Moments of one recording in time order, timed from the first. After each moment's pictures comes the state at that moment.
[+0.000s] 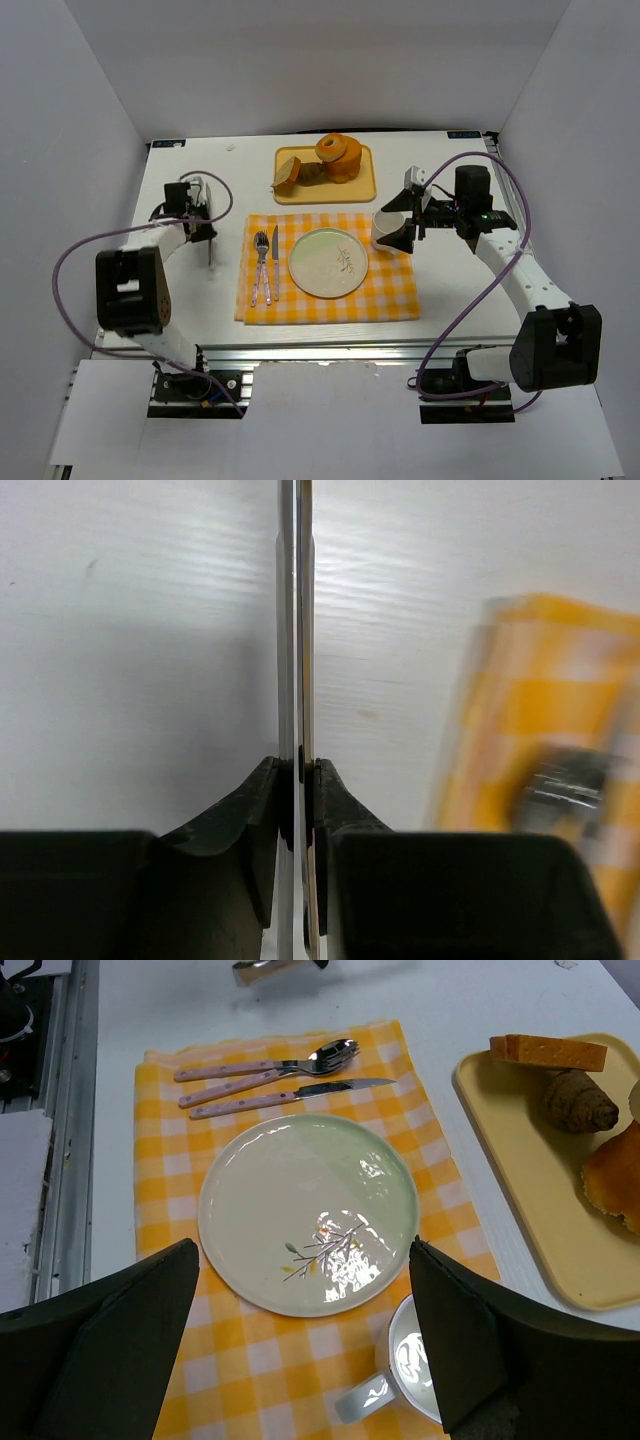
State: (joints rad) left arm 0.07 1.63 0.97 -0.21 0.11 -0.15; right arm 0.17 1.30 1.00 -0.30 -1.17 -0.61
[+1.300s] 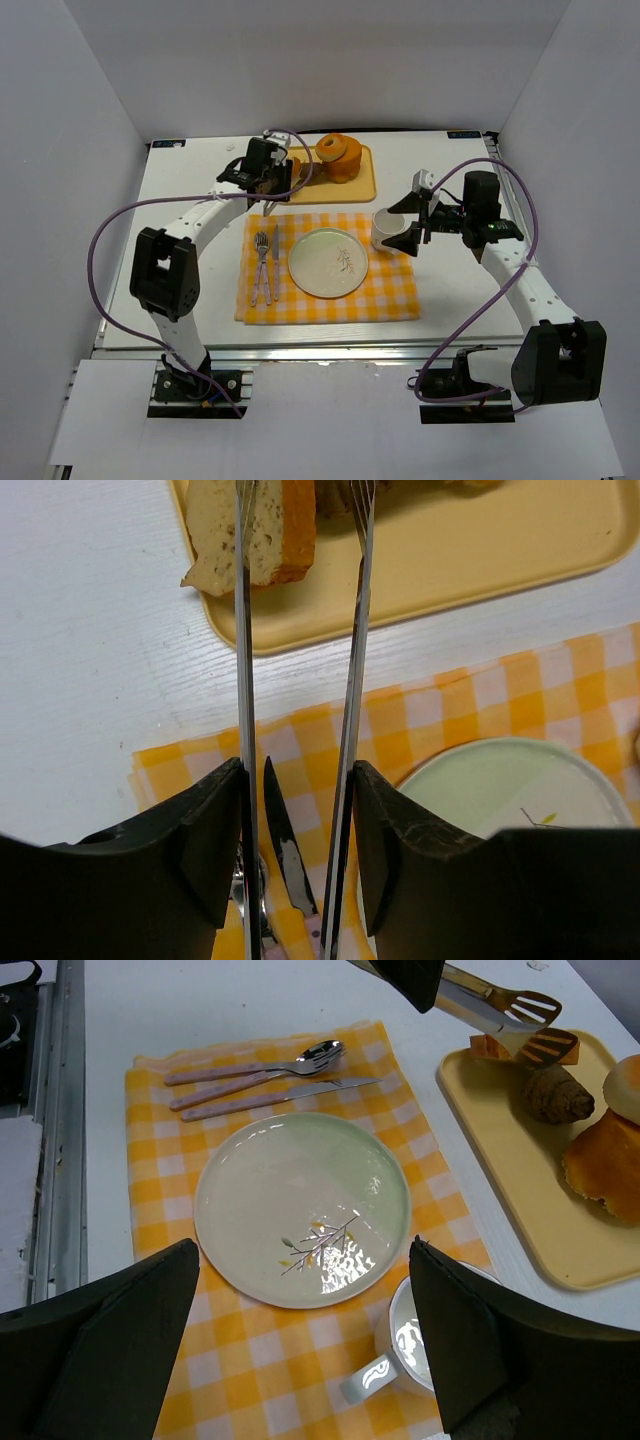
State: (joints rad) left arm -0.39 1.80 1.47 -0.39 -0.07 -0.16; right arm 0.14 1.23 0.93 -0.24 -1.17 -0.56
